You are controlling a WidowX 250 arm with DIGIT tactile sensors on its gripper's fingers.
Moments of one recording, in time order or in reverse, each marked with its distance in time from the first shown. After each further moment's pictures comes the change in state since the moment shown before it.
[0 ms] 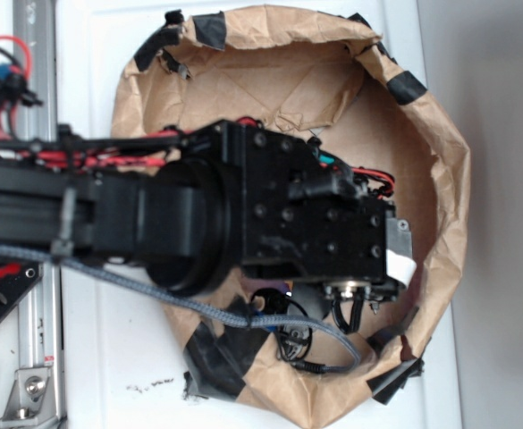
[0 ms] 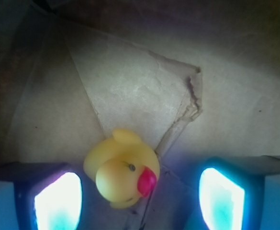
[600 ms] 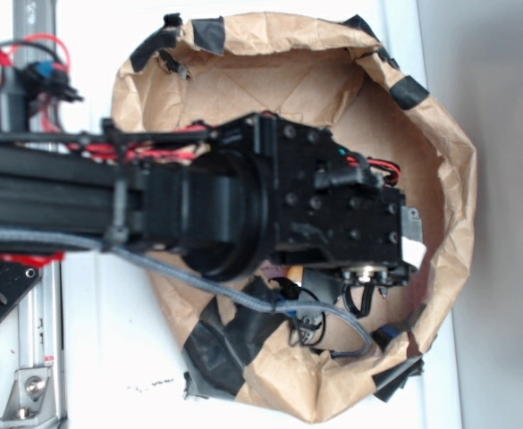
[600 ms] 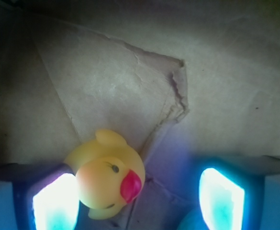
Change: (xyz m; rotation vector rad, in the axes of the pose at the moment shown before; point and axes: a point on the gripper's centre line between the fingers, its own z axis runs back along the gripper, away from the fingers) arm 0.003 0.011 -0.012 0.011 0.032 0.034
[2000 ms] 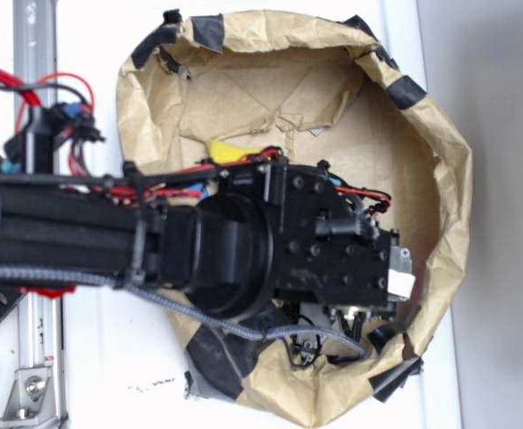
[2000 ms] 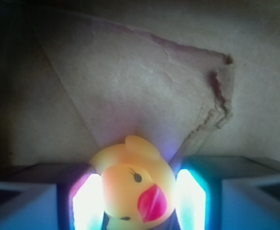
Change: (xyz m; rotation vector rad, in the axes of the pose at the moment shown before) arm -0.010 -0.009 -0.024 0.036 0.031 0.060
